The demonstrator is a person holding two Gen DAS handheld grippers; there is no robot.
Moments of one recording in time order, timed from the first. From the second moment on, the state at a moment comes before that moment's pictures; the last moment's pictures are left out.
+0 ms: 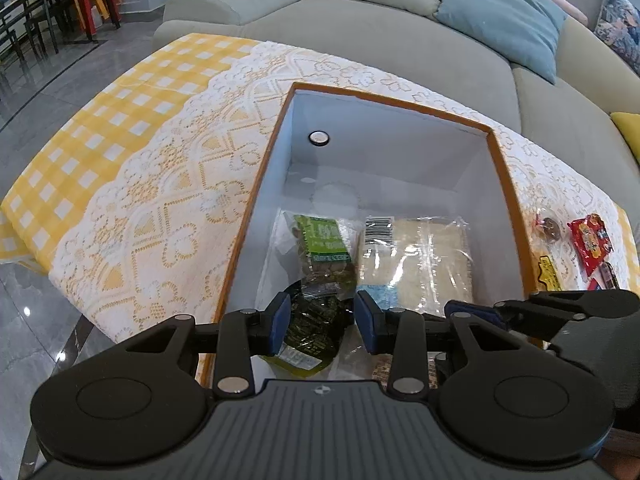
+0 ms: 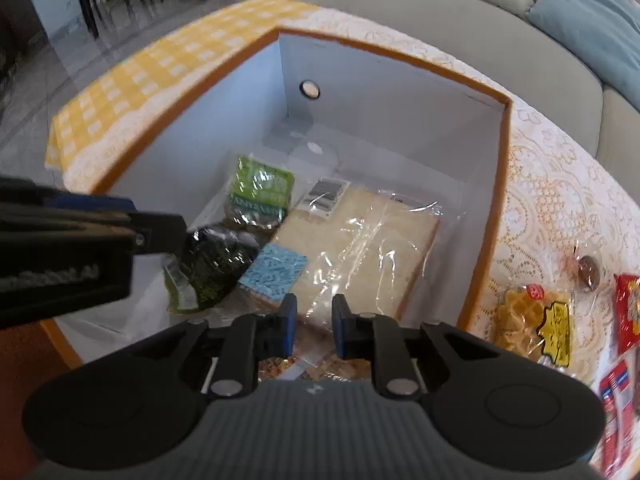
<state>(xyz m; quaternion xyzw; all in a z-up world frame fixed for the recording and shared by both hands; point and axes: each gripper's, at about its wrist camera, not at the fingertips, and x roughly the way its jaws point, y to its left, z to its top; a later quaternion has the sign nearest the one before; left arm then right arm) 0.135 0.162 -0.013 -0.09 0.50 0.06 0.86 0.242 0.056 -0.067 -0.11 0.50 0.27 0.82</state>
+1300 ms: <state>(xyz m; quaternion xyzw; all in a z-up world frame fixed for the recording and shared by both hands) 0.072 -0.058 -0.022 0.11 0.48 -0.17 0.85 0.113 -0.223 -0.075 -0.10 0.47 0.12 0.87</state>
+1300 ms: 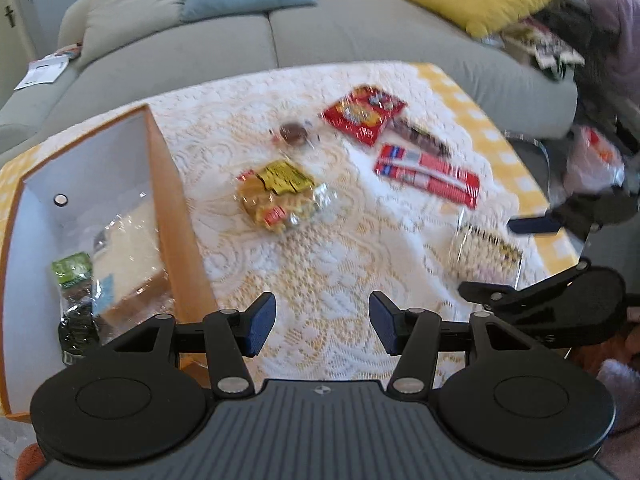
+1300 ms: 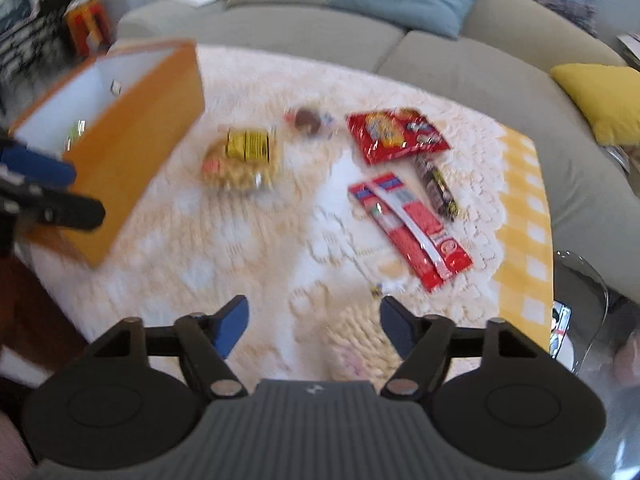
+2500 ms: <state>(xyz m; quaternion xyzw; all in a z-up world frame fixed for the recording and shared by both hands) 0.133 -0.065 -0.049 0.08 0.51 -0.15 0.84 0.134 -0.265 -0.100 -0.09 0.46 0.12 0.87</state>
